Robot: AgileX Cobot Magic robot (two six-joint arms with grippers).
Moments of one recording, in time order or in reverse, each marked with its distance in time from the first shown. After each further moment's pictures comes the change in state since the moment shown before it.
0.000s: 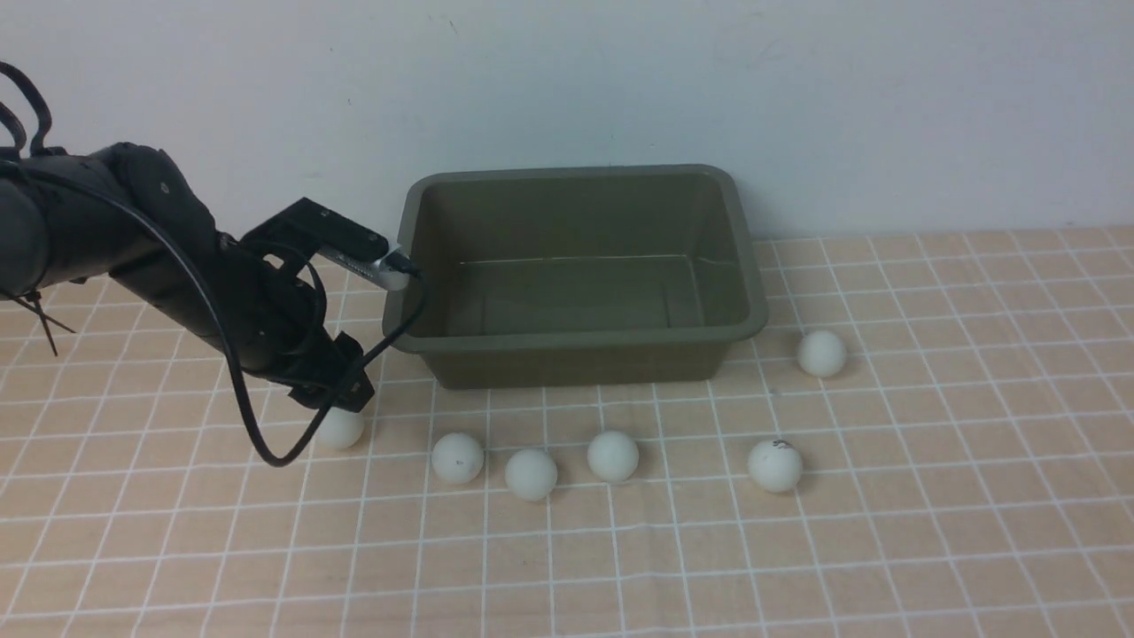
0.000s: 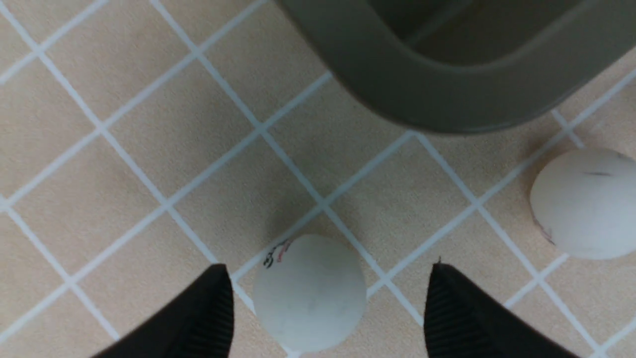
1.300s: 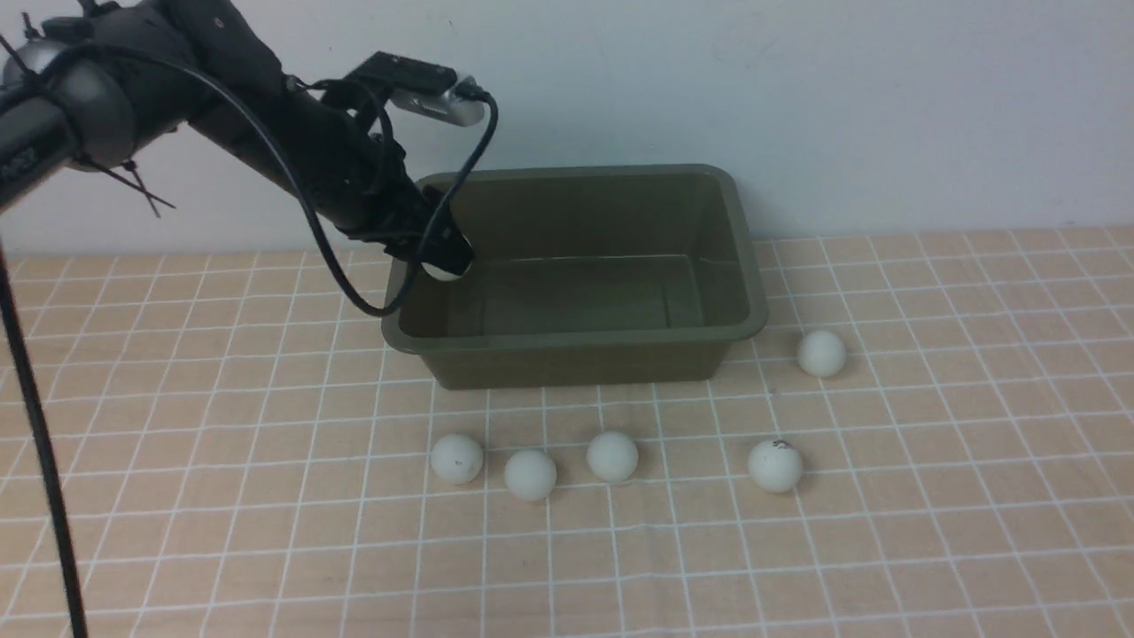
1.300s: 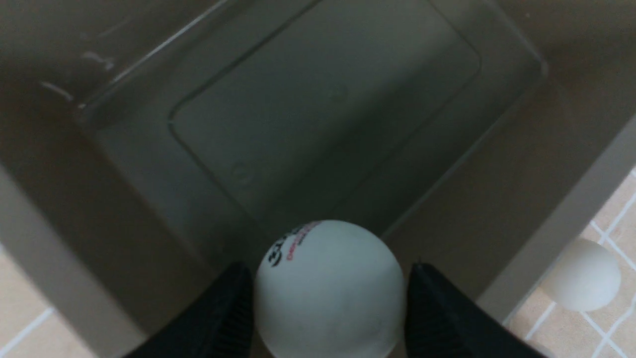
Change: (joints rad) right arm 0.000 0.000 0.002 -0.059 -0.022 -0.001; left arm -0.076 0.219 -0.563 -0.169 0.300 -0.057
